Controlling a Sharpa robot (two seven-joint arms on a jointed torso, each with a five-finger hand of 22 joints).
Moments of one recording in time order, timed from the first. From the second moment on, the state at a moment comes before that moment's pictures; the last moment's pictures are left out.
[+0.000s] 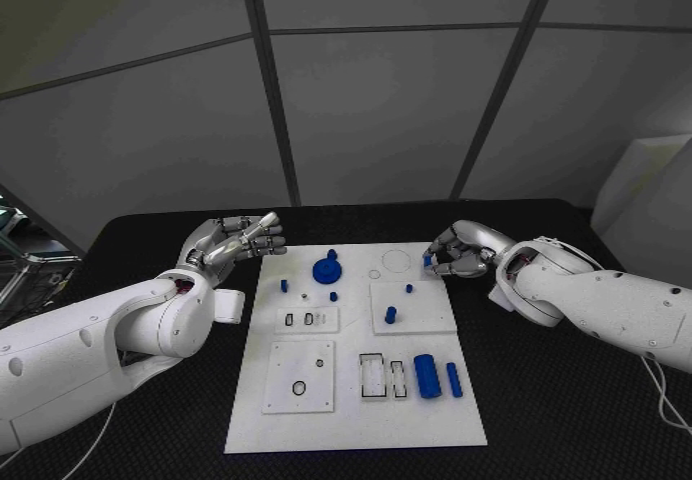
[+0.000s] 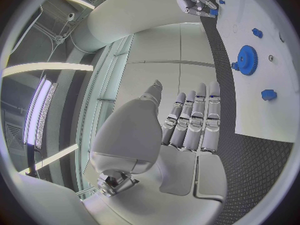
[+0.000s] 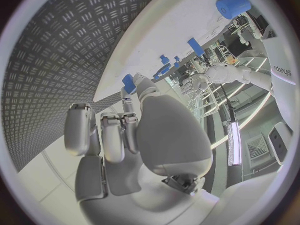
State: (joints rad) left arm 1.14 -0.87 0.05 1.50 -0.03 -0.38 0.42; left_hand 1.37 -0.03 0.07 0.15 0.12 0.91 0.23 0.10 0.07 0.96 0.19 0.09 0.06 1.06 0.14 0.13 0.11 0.17 0.86 0.24 0.41 0.16; right arm 1.16 -0.87 0.04 1.30 -1.24 -0.33 0.08; right_hand 1.44 -0.02 0.11 0.10 0.31 1.10 0.12 0.15 0.09 1.46 0.03 1.53 1.31 1.47 -0.03 1.57 1.31 0.08 1.39 0.08 1.43 1.30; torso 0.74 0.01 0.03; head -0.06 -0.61
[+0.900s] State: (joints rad) left arm 1.14 -0.85 0.05 1.48 -0.03 -0.38 0.42; left_hand 1.37 -0.03 0.07 0.15 0.12 0.91 0.23 0.10 0.07 0.96 0.19 0.09 0.06 1.06 0.14 0.13 0.11 0.17 0.86 0.24 0.41 0.16; right arm 1.15 -0.70 0.04 1.56 -1.37 -0.45 -0.07; right_hand 1.43 -0.01 0.15 0.09 0.28 1.10 0.12 0.14 0.09 1.46 0.03 1.53 1.31 1.47 -0.03 1.57 1.31 0.06 1.40 0.08 1.43 1.29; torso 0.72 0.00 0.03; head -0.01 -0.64
